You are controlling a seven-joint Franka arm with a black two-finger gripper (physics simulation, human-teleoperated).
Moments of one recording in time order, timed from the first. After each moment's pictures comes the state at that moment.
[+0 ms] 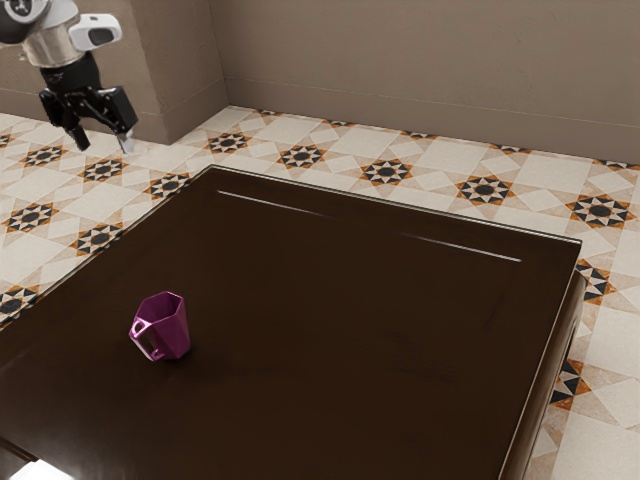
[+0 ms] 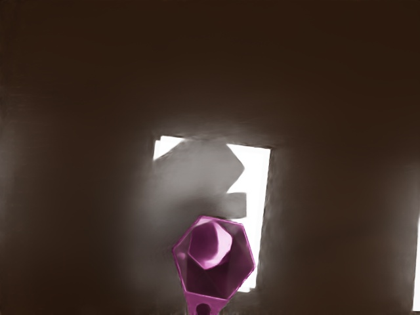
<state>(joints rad) -0.05 -0.05 0.31 -1.62 -0.04 1.64 0.14</state>
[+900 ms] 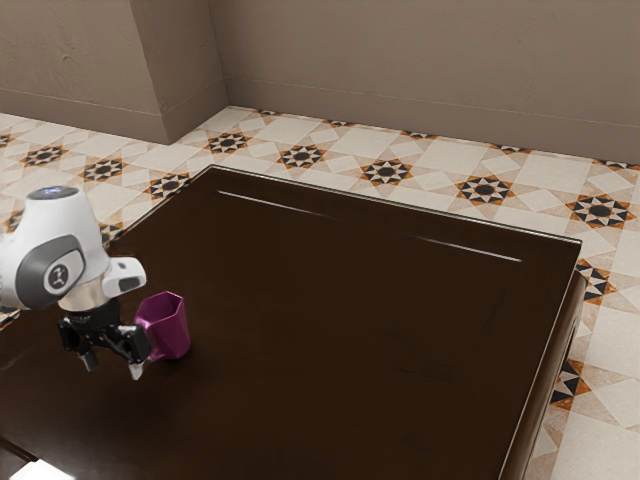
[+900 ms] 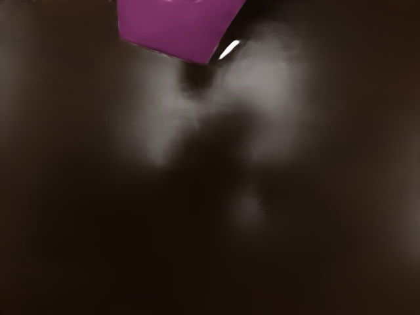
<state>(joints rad) 0.03 -0.24 0.22 -2.63 0.04 2.30 -0.02</state>
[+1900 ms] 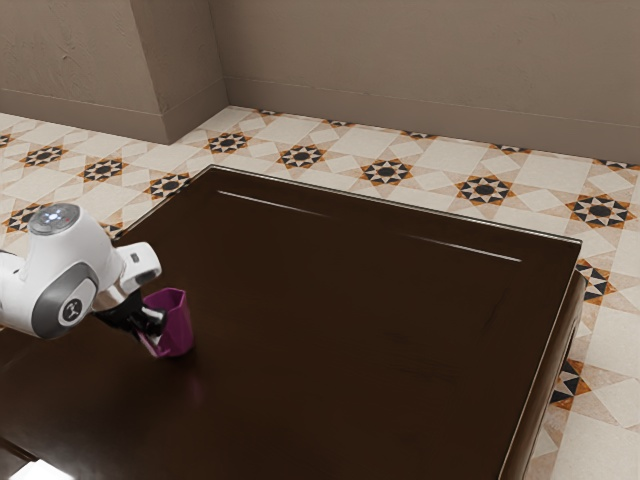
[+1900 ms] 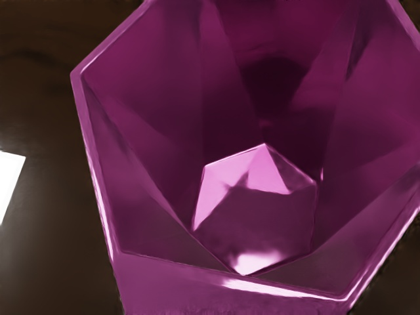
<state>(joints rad) 0.03 -0.11 0.22 -2.67 0.17 2.84 -0.13</state>
